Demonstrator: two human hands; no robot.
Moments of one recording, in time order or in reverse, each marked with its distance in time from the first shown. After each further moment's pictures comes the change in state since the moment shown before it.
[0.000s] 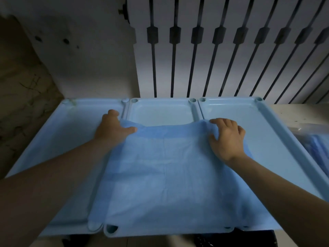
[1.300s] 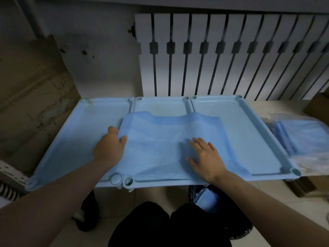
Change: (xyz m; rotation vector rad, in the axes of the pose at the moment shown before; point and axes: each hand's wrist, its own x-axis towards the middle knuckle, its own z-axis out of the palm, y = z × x) left_hand -0.134 -0.027 -0.039 0.156 0.054 0.004; right_hand -0.135 -0.038 -0.034 -0.035 -0.337 -0.193
